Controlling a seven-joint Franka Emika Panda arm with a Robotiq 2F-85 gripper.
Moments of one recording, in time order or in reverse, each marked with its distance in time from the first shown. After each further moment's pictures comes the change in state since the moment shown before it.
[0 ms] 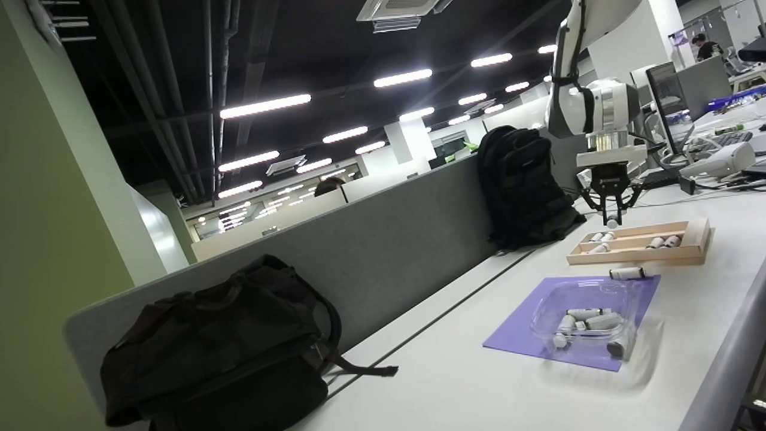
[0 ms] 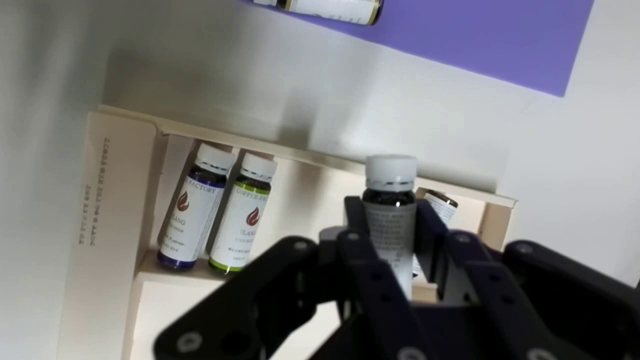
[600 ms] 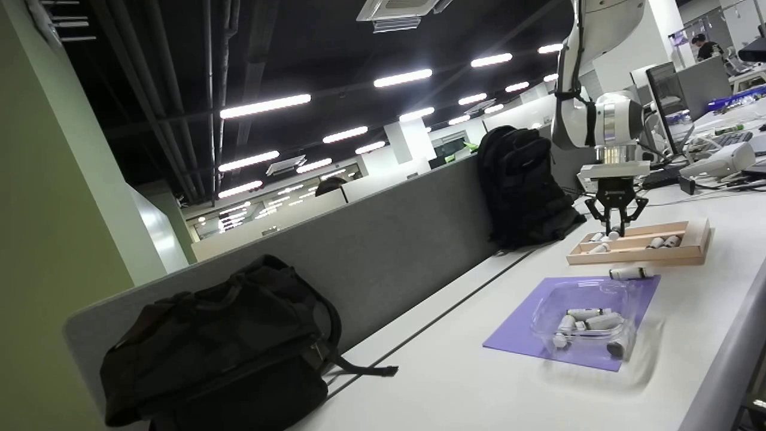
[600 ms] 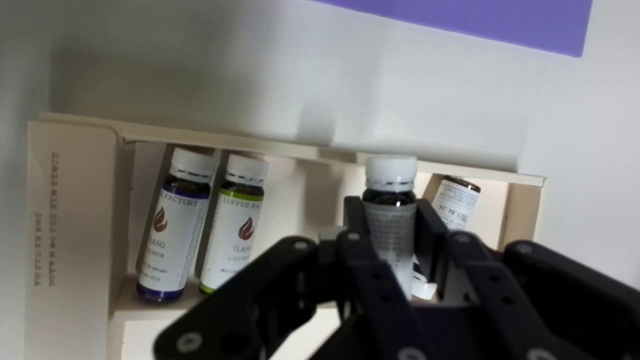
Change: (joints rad) arm -0.014 0.102 0.003 0.053 0.151 0.032 -0.047
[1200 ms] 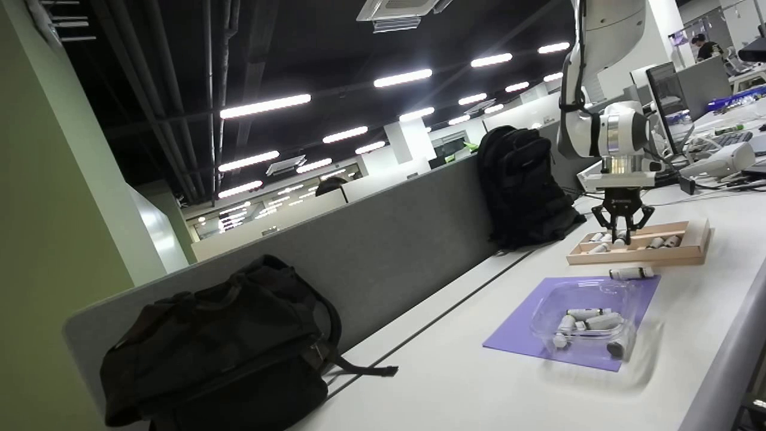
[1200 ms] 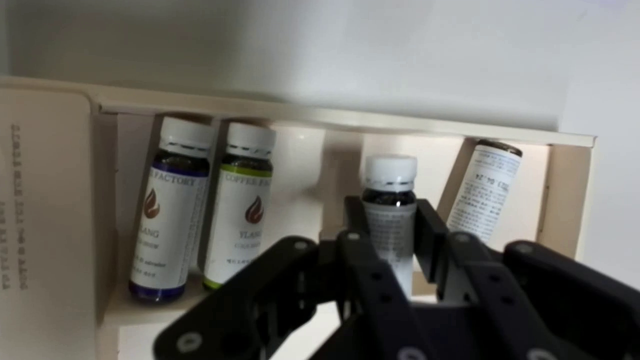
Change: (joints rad) arm -0.016 0.089 -0.003 0.061 0.061 0.025 -0.020
